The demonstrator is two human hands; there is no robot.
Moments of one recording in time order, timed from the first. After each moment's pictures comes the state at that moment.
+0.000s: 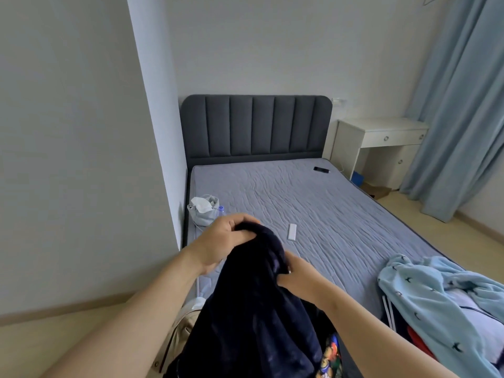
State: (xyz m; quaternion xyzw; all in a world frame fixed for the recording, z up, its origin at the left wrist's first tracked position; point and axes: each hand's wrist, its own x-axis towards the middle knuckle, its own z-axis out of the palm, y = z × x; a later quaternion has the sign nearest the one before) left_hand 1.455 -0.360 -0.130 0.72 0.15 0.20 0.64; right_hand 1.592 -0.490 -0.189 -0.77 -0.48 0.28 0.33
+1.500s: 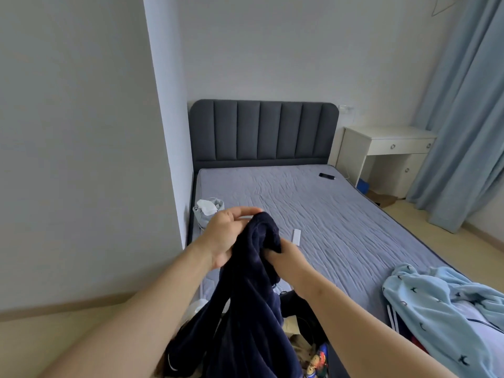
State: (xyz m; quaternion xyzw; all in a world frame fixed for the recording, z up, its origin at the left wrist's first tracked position) left_hand 1.455 -0.371 -0.112 0.57 0.24 0.27 0.74; right_hand 1.564 -0.457 -0.160 -0.78 -0.39 0.26 0.41
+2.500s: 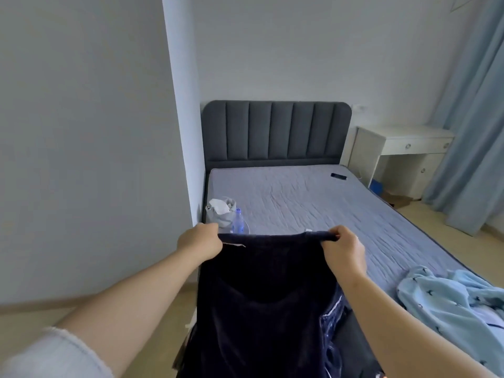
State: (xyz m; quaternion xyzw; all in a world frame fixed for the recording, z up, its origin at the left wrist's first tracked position) left_hand 1.413 -0.306 -0.147 0.85 0.51 -0.01 0.10; right_hand 1.597 -0.491 -0.147 -0.87 -0.23 0.07 0.43
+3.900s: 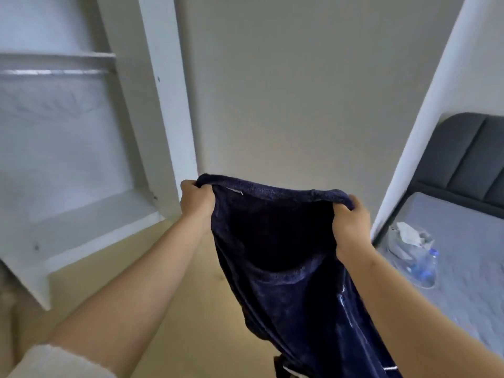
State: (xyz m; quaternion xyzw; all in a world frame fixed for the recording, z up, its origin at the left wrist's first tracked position) left_hand 1.109 -0.406 -0.095 0.26 0.69 0.63 0.25; right_hand 1.342 -0.380 -0.106 -0.56 -0.47 0.41 0.55
